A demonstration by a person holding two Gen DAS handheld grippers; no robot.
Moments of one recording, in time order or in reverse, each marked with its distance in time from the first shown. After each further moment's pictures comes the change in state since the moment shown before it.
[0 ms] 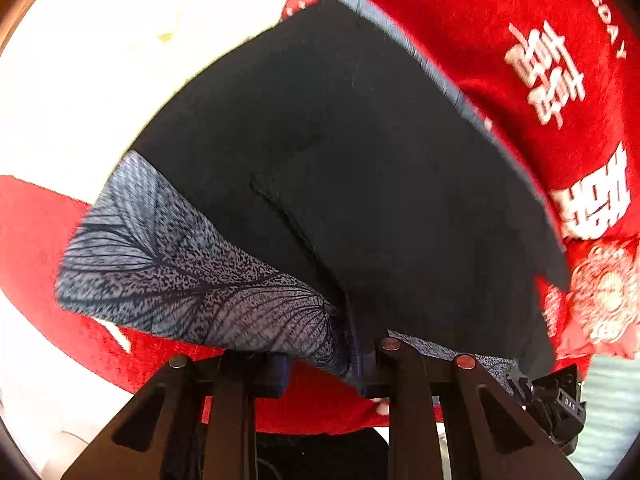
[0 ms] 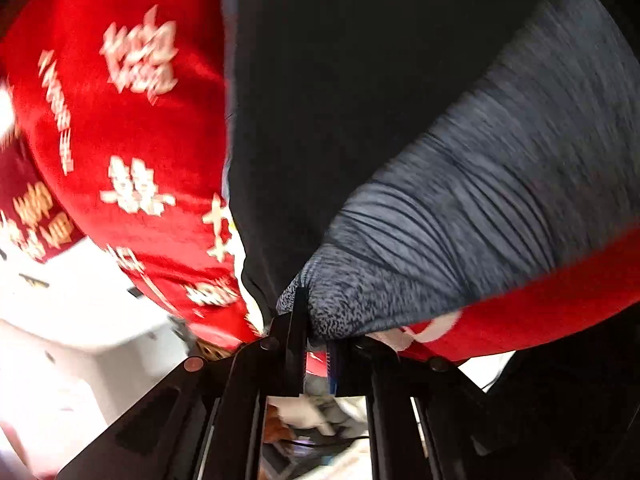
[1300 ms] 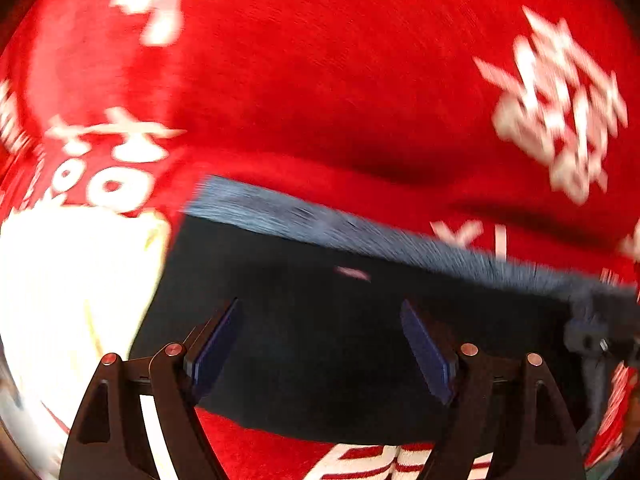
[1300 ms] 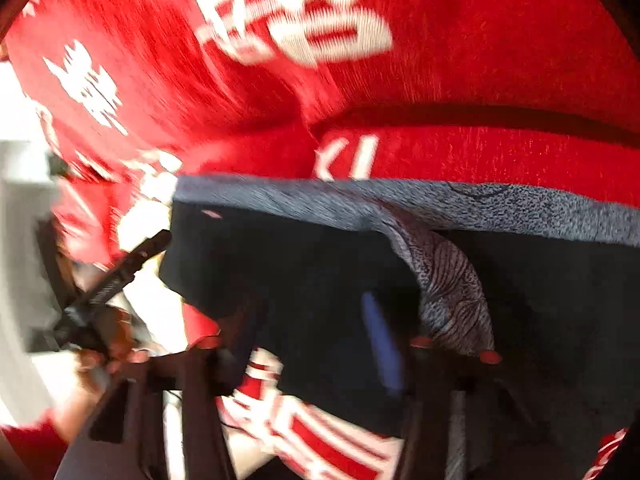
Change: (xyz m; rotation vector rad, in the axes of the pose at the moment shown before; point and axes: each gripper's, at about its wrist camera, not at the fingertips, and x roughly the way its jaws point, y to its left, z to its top) left arm 0.052 -0.173 0.169 0.329 -0.186 0.370; right arm 0.114 0.177 0.228 -0.676 0.313 -0.558
